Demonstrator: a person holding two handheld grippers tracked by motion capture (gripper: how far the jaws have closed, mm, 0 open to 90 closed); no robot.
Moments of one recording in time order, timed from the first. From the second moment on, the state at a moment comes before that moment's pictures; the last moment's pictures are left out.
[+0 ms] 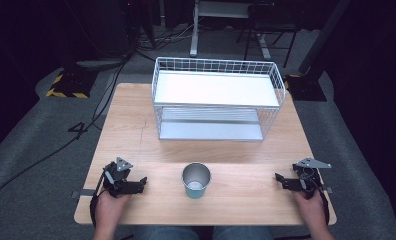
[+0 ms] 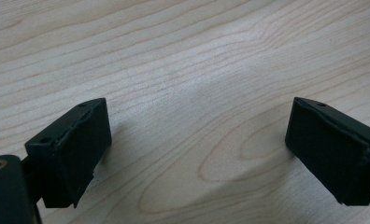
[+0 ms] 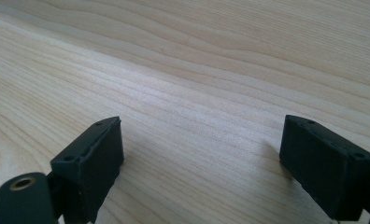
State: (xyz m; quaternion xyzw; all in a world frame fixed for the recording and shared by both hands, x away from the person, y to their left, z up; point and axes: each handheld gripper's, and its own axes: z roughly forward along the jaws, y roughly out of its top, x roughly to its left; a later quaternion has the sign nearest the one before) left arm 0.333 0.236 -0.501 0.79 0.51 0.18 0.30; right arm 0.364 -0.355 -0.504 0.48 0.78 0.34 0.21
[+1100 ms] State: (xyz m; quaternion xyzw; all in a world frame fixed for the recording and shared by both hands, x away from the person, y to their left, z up) left arm 0.260 0.193 -0.467 0.79 0.43 0.16 0.40; right arm 0.364 -0.354 -0.504 0.48 0.78 0.34 0.21
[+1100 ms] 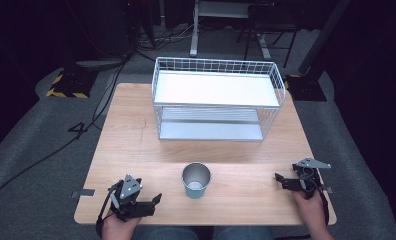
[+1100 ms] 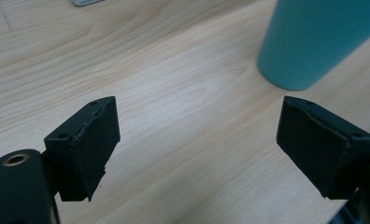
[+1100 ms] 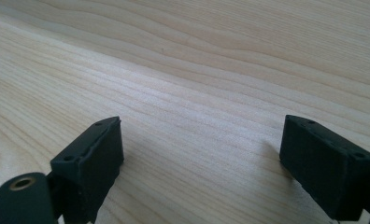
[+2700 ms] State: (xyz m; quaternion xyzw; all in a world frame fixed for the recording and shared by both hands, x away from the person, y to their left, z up) left arm 0.271 0.090 -0.499 0.78 0.38 0.14 0.48; right arm 0.364 -0.354 -0.504 0.48 0.78 0.34 0.21
